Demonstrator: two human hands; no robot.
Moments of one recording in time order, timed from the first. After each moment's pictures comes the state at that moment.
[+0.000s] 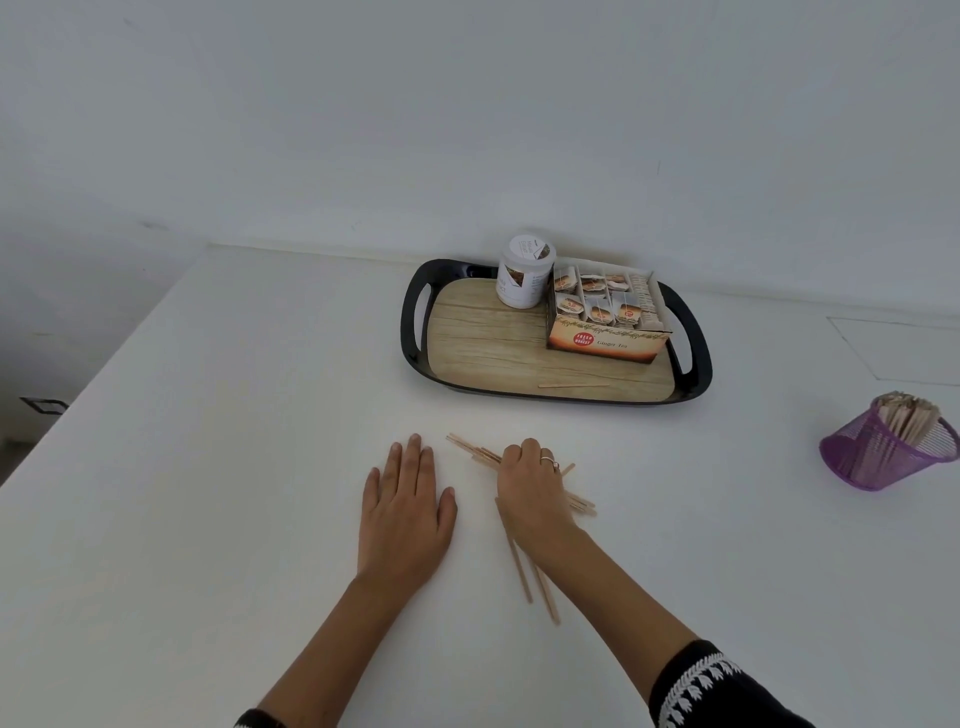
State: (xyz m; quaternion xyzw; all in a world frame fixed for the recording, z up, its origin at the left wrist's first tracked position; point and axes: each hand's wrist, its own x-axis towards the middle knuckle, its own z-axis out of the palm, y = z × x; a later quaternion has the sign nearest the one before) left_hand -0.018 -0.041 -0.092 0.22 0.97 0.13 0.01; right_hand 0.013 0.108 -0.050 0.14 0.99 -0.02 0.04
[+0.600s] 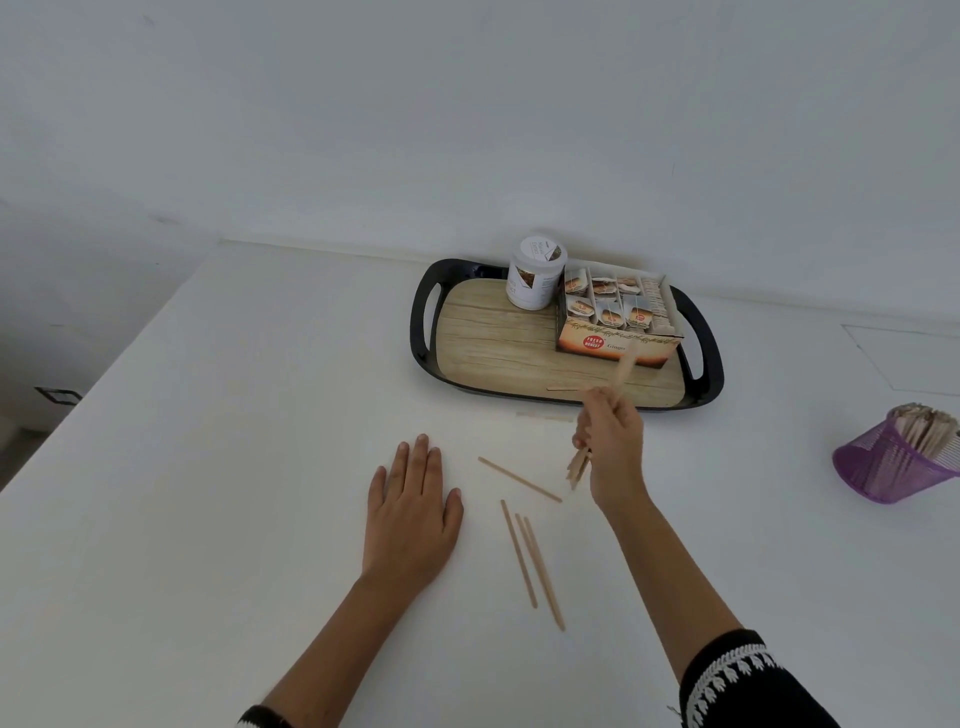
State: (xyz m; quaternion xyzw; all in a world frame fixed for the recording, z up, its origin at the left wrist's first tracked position) left_hand -0.017 -0.041 -0.094 0.22 0.96 0.15 0.00; right_hand 0.005 0.172 -0.010 0.28 0.59 -0.72 -0.23
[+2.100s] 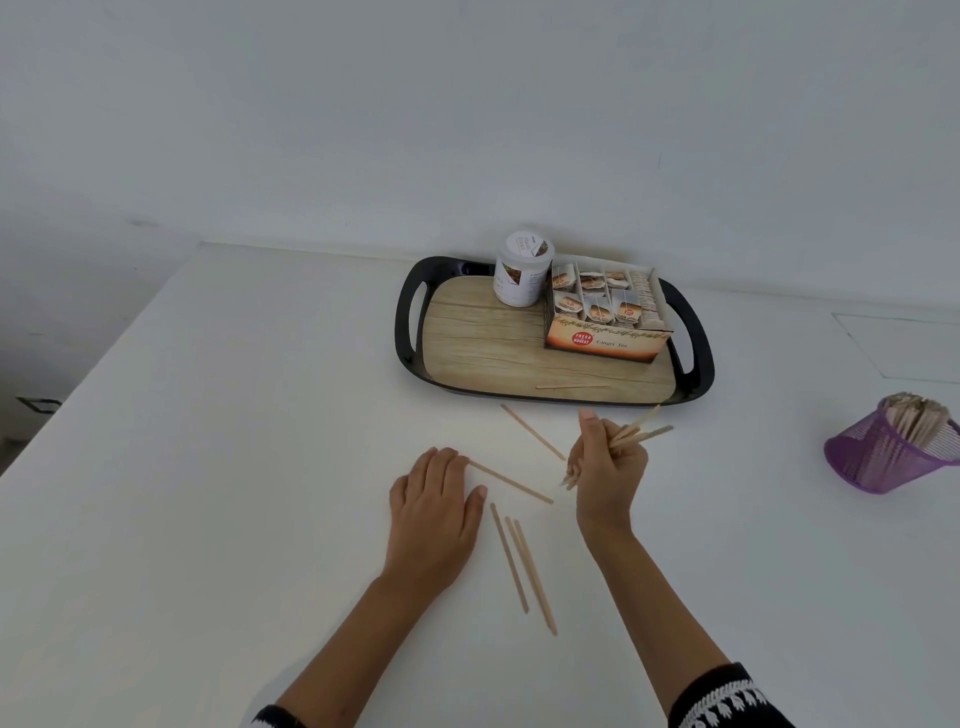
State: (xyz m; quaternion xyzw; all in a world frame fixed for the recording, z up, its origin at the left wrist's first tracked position) left_hand -0.008 -0.012 -0.079 0.25 0.94 0.24 -0.01; right_hand 0.026 0.159 -0.032 0.26 0.62 -0.65 -0.36
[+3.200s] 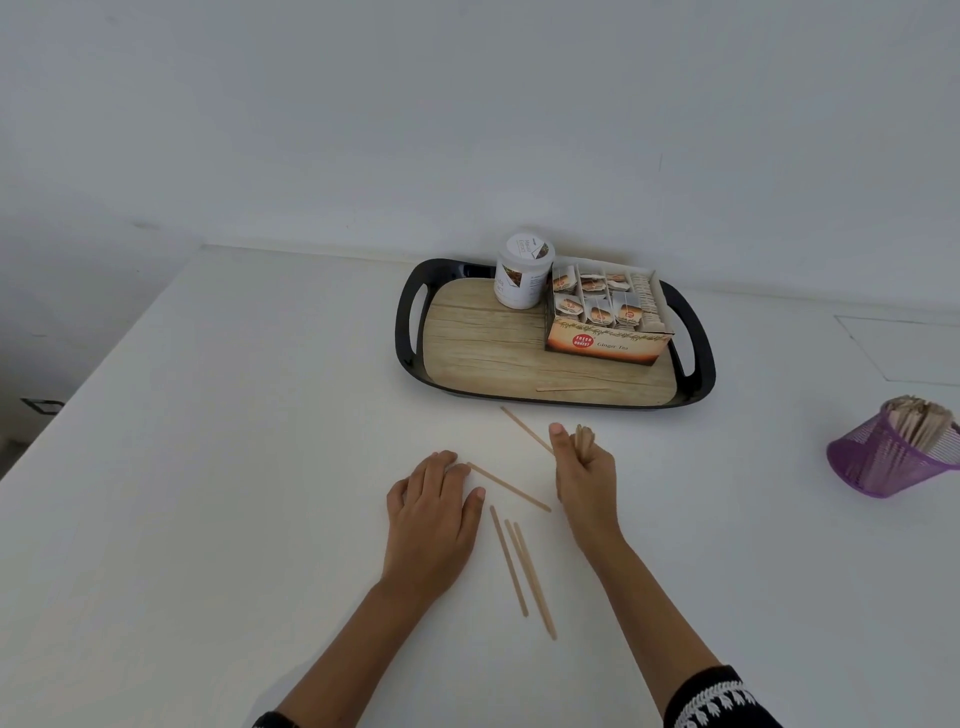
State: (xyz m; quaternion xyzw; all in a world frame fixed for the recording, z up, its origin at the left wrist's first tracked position) left_hand -0.008 -0.012 -0.081 0.25 0.93 0.27 -0.02; right_hand 0.025 0.160 -0.054 0.30 0.72 -0.60 -0.20
